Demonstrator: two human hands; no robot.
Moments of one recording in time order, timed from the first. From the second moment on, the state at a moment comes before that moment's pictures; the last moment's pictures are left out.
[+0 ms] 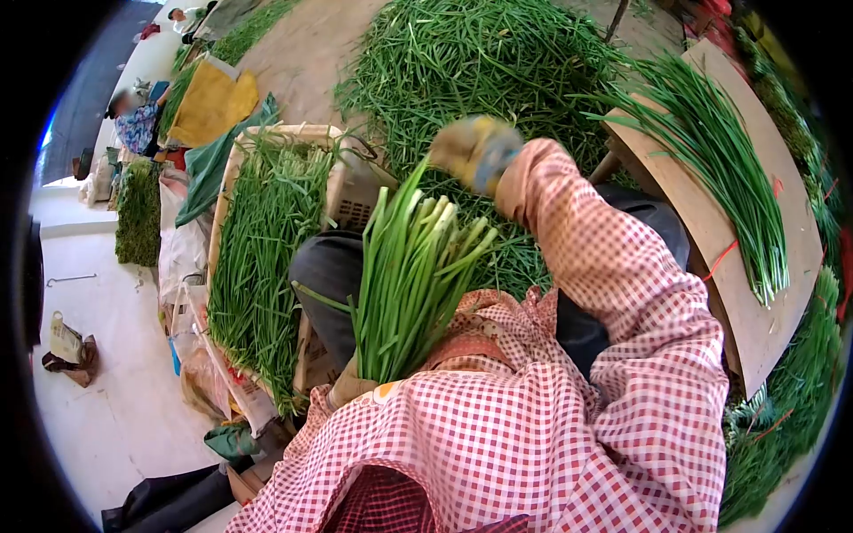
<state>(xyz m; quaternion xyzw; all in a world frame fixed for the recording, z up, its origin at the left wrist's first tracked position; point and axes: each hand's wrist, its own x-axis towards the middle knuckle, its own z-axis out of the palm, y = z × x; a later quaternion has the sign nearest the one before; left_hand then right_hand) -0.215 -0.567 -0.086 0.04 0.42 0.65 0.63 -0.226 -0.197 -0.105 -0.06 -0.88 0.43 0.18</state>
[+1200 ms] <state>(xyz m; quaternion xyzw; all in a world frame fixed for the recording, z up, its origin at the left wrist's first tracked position) -0.203 -0.570 -0.082 -0.02 0.40 0.72 0.56 -0.208 -0.125 -0.133 -0.39 -0.86 0.31 0.12</state>
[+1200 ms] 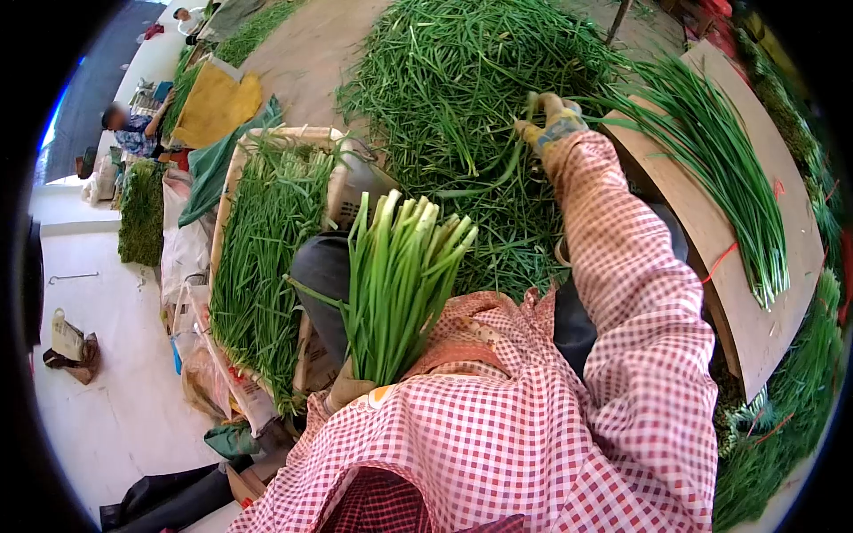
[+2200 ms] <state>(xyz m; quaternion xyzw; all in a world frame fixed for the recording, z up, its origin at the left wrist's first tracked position) -0.206 -0.573 -0.070 0.00 0.41 0.67 0.62 -0.198 -0.244 -0.100 0.11 -0.90 0.42 0.03</state>
